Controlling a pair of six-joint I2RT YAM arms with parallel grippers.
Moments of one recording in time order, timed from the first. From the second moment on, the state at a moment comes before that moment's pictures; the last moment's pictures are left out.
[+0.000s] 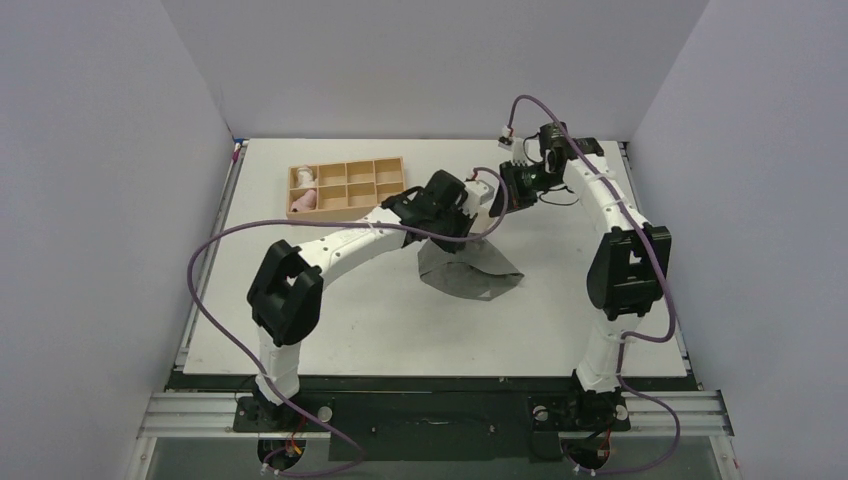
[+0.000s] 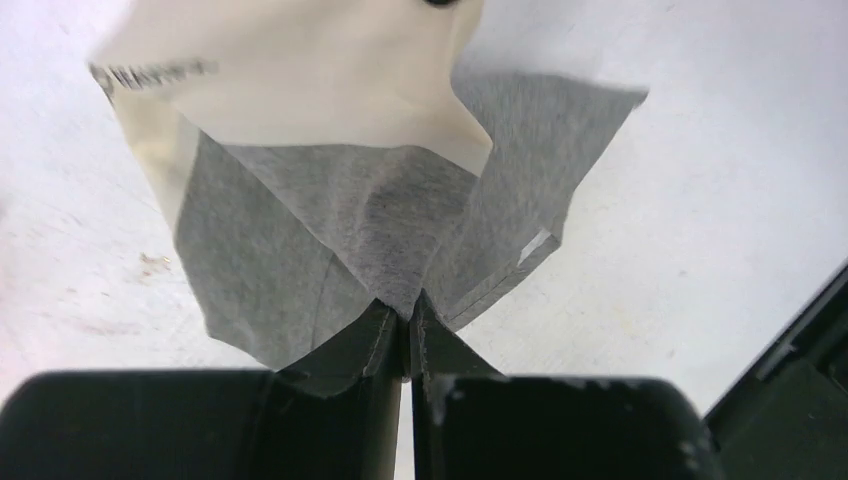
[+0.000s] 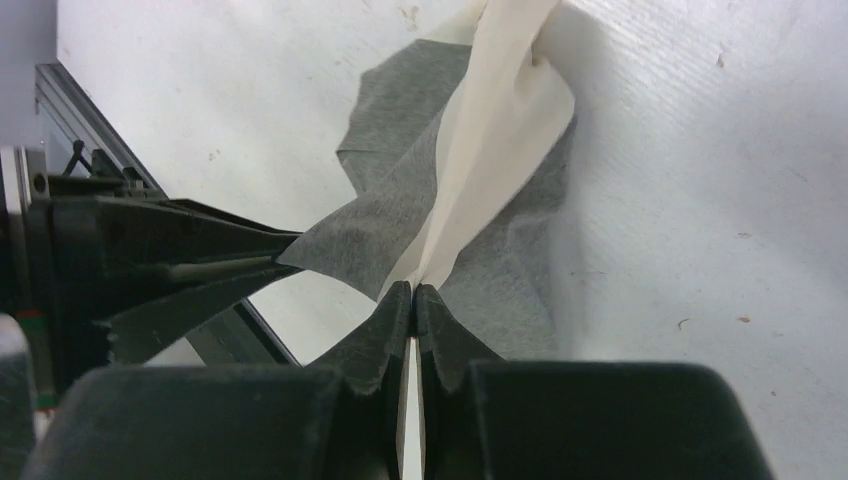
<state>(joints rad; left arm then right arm) -0.82 1.95 1.58 -0.47 0.09 -0.11 0.14 1.98 1.78 -1.02 -0.73 -0.15</state>
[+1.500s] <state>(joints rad) -0.72 1.78 1.79 -0.59 0.41 0.42 0.07 1.46 1.68 -0.84 -0.71 0.08</state>
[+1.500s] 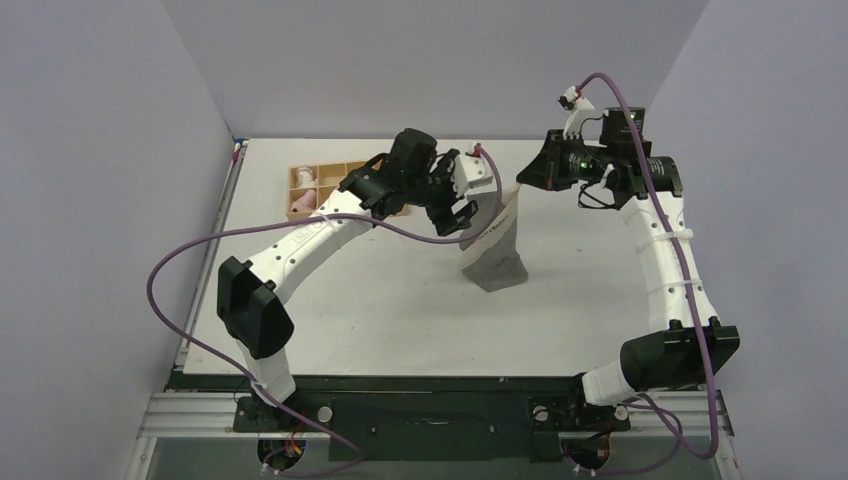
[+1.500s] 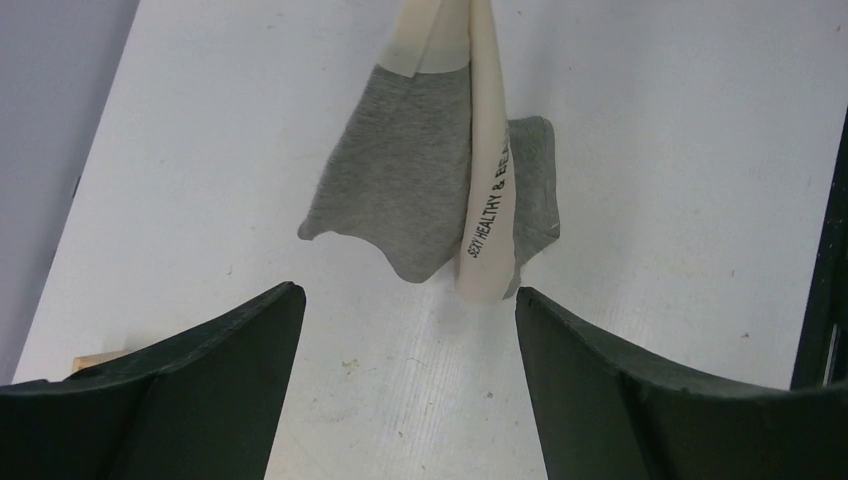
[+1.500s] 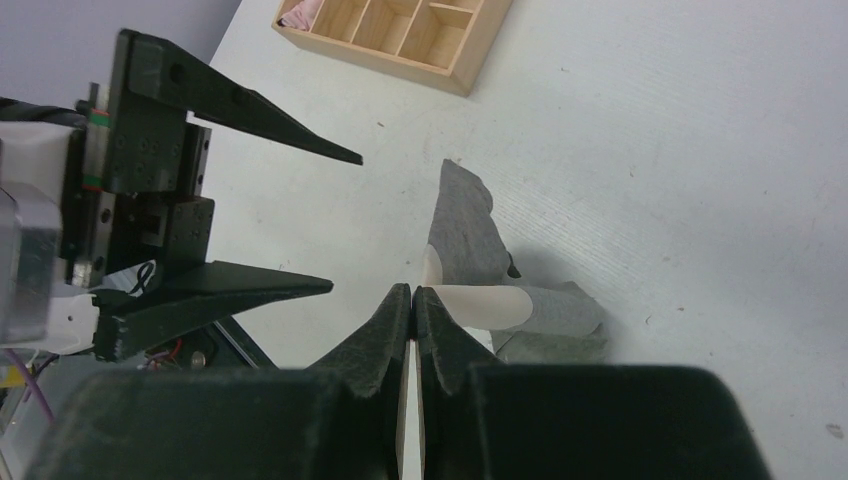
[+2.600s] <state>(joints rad) -0.66 2.08 1.93 -0.54 0.73 0.77 0.06 1.39 1.57 -0.87 -0.71 0.04</state>
